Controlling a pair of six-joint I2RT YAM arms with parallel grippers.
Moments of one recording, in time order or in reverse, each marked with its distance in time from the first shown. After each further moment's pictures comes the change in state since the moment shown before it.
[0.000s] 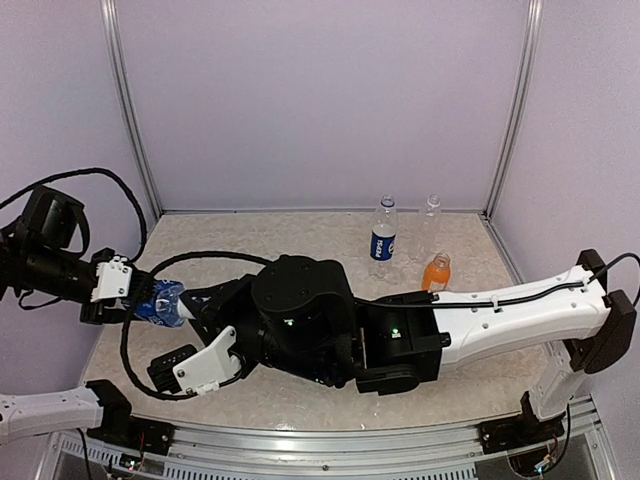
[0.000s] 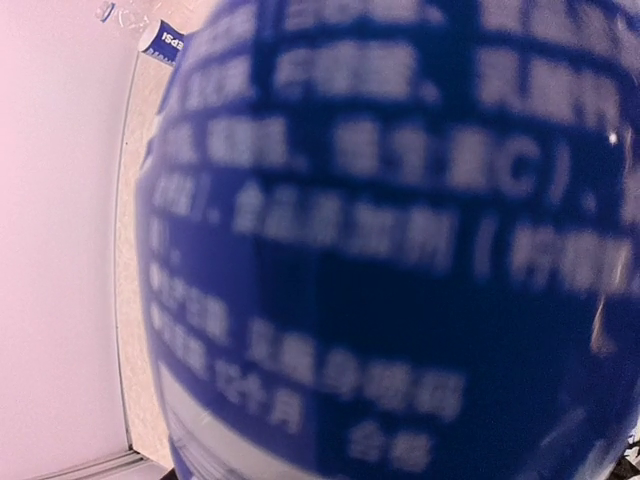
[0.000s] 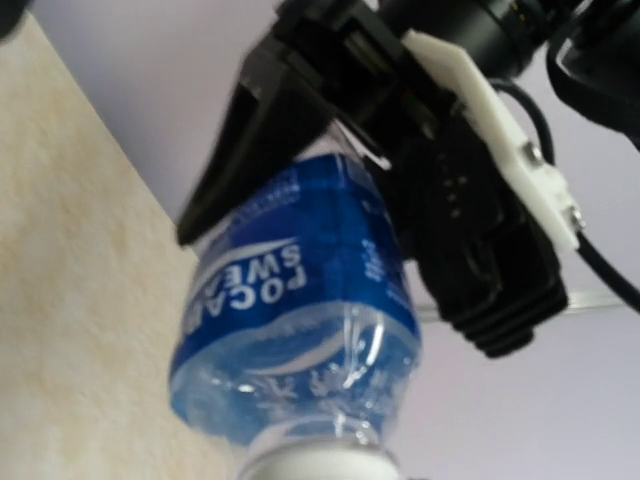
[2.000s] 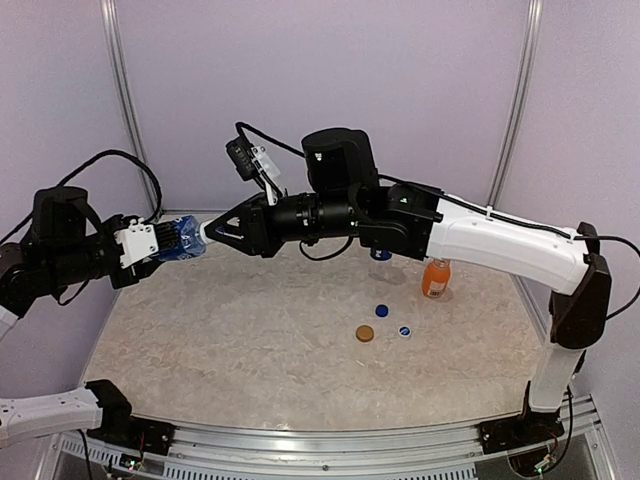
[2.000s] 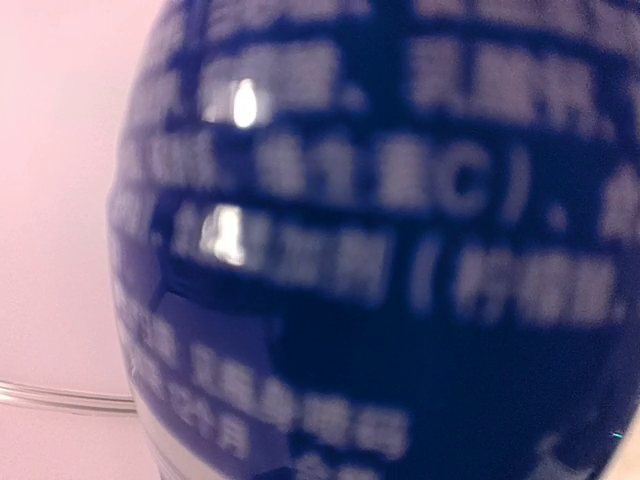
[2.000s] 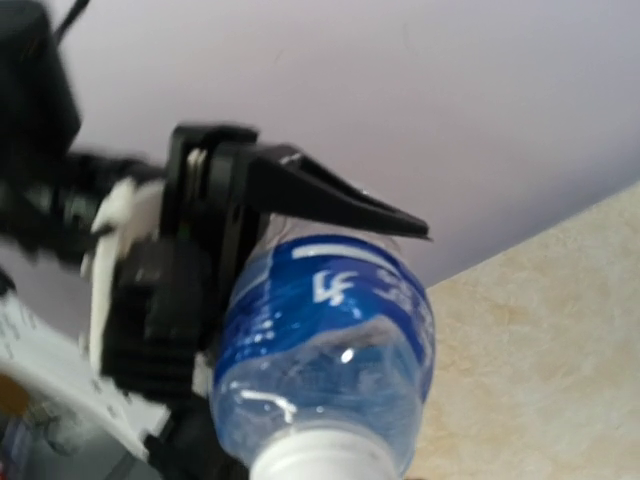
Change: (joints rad) left arm -0.022 -0.061 -0.227 0.604 -0.349 -0.082; right arm -0.402 0.048 0.216 -0.164 -0.709 1.622
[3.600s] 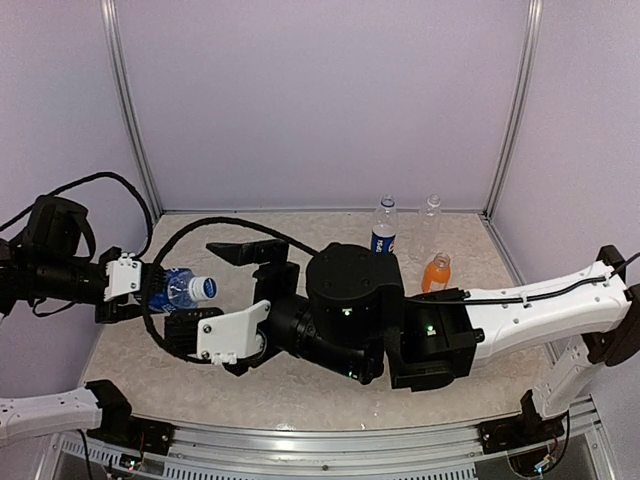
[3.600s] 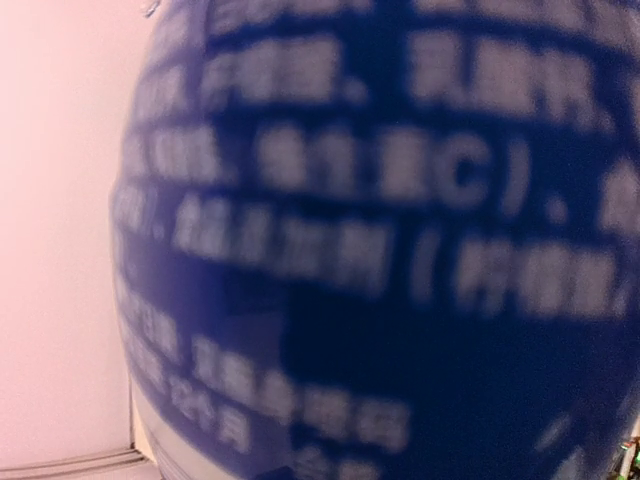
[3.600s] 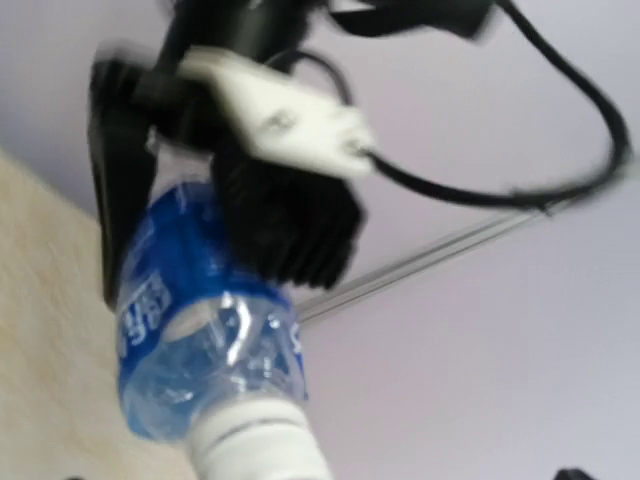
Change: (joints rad) left arm -0.020 0.003 0.113 -0.451 0.317 -0.026; right arm 0.428 -0.152 -0.375 0.360 0.814 -1.434
